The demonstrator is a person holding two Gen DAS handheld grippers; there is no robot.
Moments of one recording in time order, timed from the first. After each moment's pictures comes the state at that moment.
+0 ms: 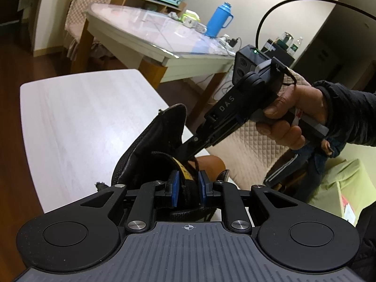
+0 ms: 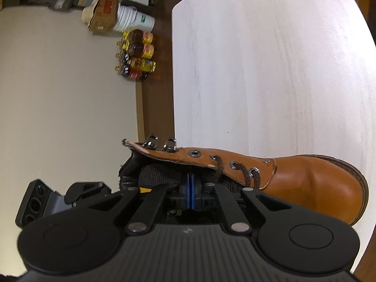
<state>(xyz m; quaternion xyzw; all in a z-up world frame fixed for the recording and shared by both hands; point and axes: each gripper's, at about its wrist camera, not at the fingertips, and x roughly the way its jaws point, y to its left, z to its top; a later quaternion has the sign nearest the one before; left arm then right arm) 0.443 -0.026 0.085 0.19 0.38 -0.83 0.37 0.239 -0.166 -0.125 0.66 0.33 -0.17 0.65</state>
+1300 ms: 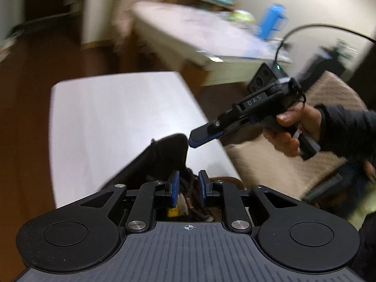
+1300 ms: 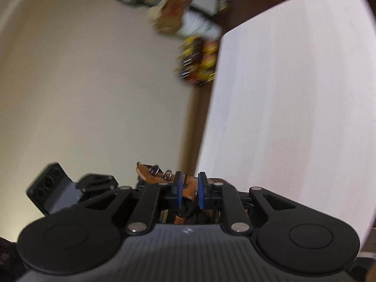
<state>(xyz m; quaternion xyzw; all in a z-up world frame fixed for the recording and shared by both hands) 0.359 -0.035 0.125 0.23 0.42 -0.69 0.54 0.191 -0.255 -0.162 0.62 0.24 0.02 0.75</state>
